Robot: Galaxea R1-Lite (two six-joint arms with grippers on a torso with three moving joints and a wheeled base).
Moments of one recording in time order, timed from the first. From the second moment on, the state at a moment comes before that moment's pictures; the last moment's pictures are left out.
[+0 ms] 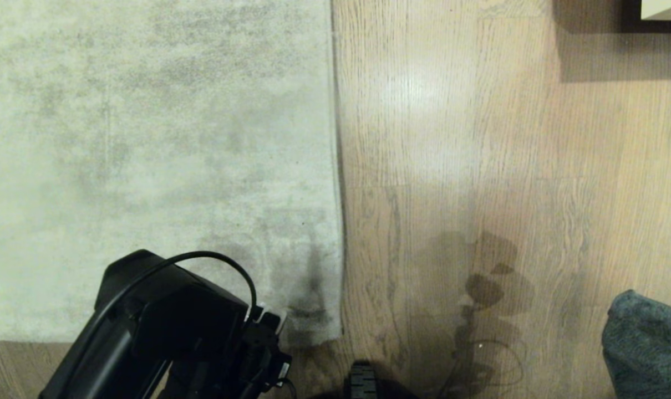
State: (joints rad) left arm -0.60 2.53 -0.34 -1.52 0.37 -0.02; right arm 0.00 0.00 0.00 -0.01 0.02 -0.02
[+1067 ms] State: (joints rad) left arm -0.56 2.57 -0.45 -1.52 0.38 -0.02; right arm 0.00 0.00 0.00 -0.01 0.01 -0.03
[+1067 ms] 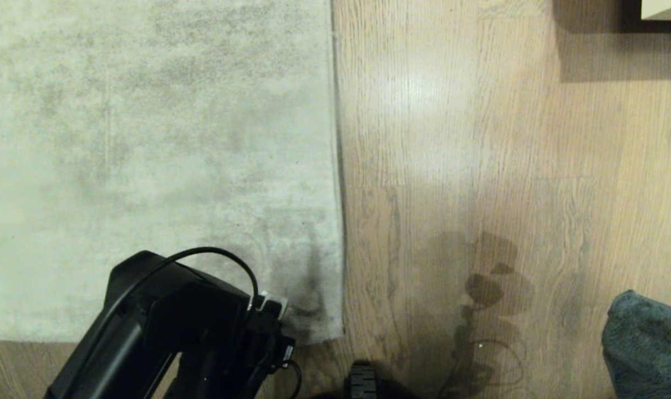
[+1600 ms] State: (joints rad) left arm -0.58 2.56 -0.60 -1.51 0.39 -0.03; right arm 0.00 0.00 0.00 -0.01 0.01 -0.03
